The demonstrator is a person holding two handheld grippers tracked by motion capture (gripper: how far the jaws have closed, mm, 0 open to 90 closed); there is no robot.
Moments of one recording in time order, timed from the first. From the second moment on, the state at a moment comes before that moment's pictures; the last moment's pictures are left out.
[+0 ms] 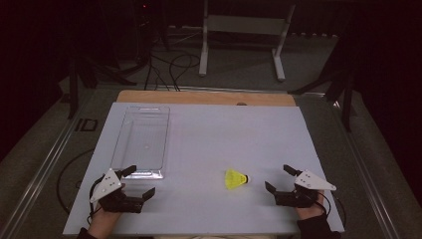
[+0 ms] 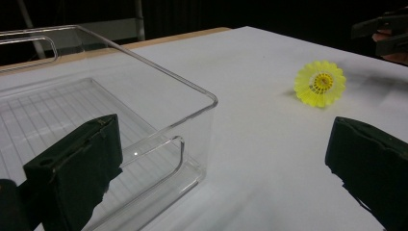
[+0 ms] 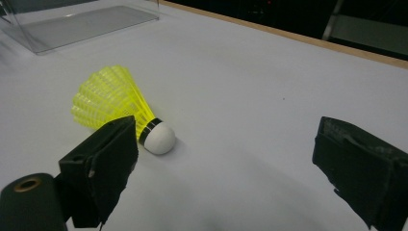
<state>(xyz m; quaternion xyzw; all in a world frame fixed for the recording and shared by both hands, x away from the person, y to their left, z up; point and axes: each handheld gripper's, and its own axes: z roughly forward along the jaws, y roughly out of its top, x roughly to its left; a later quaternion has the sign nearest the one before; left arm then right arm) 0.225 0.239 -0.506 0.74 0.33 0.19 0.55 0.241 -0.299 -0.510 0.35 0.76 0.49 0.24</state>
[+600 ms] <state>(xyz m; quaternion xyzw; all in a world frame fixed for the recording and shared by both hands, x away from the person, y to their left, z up) 0.222 0.237 -0.504 0.75 0.32 0.20 0.55 0.240 -0.299 -0.509 0.35 0.76 0.50 0.24</state>
